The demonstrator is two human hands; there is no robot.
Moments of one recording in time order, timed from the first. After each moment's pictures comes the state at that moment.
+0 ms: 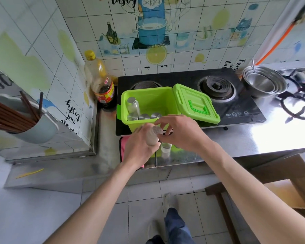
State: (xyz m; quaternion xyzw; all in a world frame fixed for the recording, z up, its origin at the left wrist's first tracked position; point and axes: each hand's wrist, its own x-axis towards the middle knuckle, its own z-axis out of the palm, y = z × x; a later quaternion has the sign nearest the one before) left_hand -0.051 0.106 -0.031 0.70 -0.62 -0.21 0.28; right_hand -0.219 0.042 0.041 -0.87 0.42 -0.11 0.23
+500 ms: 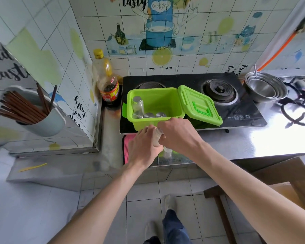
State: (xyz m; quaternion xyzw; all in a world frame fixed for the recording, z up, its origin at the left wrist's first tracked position) left_hand -0.061 0.129 -0.016 0.71 -0.65 -0.11 0.25; right_hand -0.184 0.066 0.052 -0.91 0.42 0.00 0.04
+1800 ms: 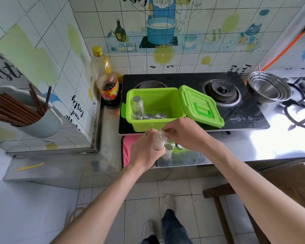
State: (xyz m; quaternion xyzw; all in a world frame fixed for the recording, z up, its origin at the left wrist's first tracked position) left_hand -0.058 0.111 -0.049 0.73 -0.62 -0.19 0.24; right_hand -0.211 0.030 0.033 -0.88 0.40 -0.07 0.24
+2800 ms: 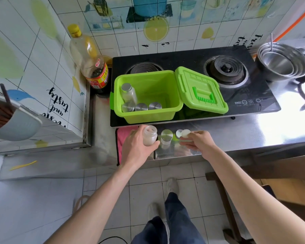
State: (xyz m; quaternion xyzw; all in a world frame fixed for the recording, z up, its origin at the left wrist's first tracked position) left_hand -0.053 0.101 -0.092 0.77 -0.54 -0.24 0.24; right_hand -0.277 -0.002 -0.132 -0.31 0.67 -0.22 0.64
